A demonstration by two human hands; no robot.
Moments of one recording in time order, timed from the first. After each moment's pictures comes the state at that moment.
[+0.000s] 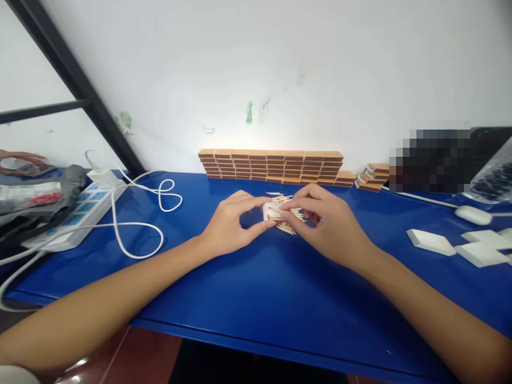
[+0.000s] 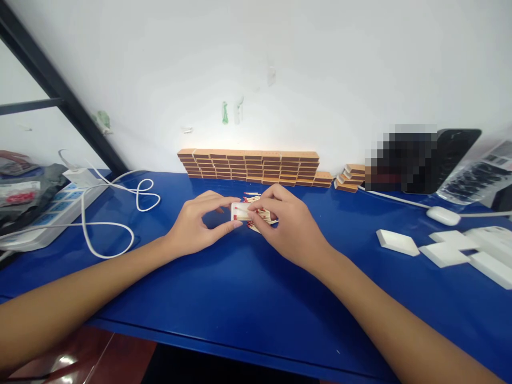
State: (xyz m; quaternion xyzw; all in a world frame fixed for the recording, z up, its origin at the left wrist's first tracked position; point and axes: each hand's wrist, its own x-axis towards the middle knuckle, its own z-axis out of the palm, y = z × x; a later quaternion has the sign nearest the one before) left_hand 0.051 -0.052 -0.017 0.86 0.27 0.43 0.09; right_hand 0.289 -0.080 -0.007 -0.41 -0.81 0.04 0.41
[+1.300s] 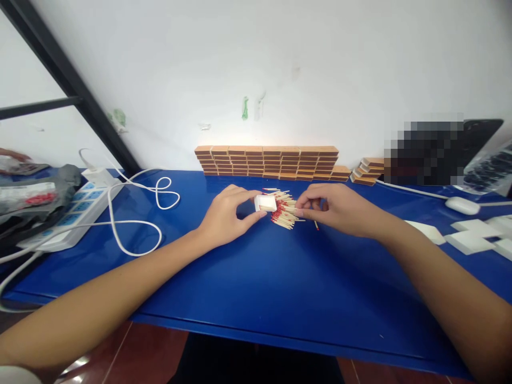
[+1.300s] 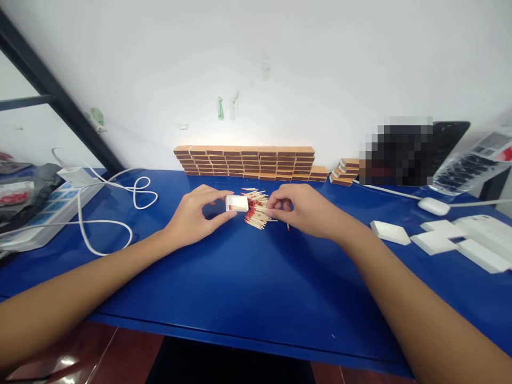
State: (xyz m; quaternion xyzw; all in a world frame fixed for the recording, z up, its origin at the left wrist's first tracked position) left_hand 0.045 -0.040 -0.022 0.86 0.32 0.39 0.05; right_hand 0.334 -0.055 0.010 -0.46 -0.84 0.18 0.24
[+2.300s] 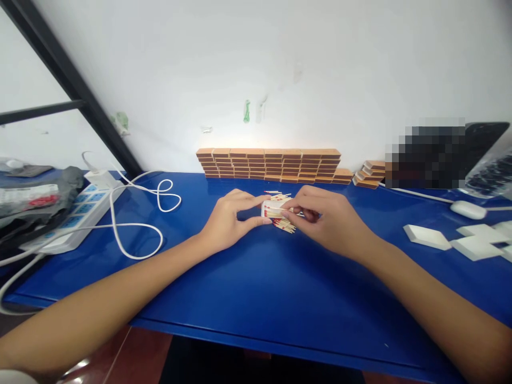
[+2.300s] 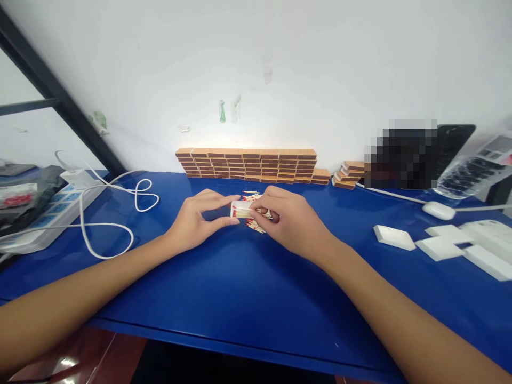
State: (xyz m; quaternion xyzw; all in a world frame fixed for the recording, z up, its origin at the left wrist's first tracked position) left_hand 0.044 -0.038 -0.024 0.86 0.28 0.41 0.11; right_hand 0.298 -0.074 -0.002 -0.39 -0.84 0.04 0.37
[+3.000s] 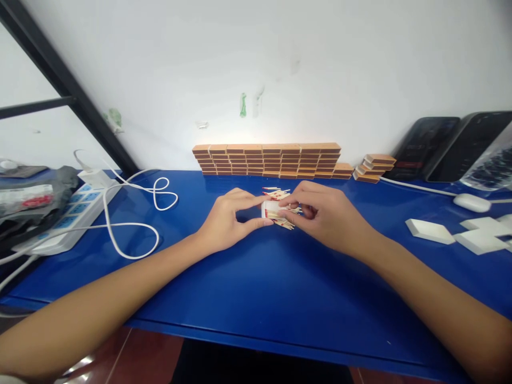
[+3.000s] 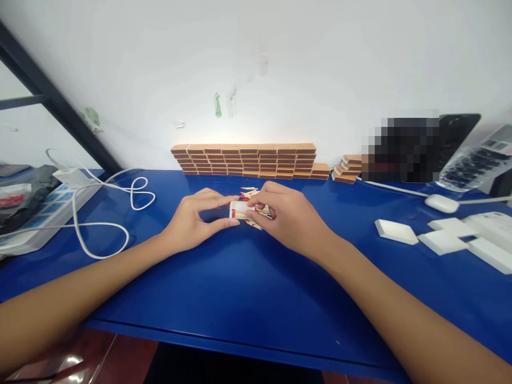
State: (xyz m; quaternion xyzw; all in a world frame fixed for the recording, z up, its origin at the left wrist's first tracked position) left_hand 0.048 -0.045 -0.021 0.86 0.27 0.41 0.13; right_hand 0.298 -0.074 -0.006 -0.40 -0.84 0.04 0.37
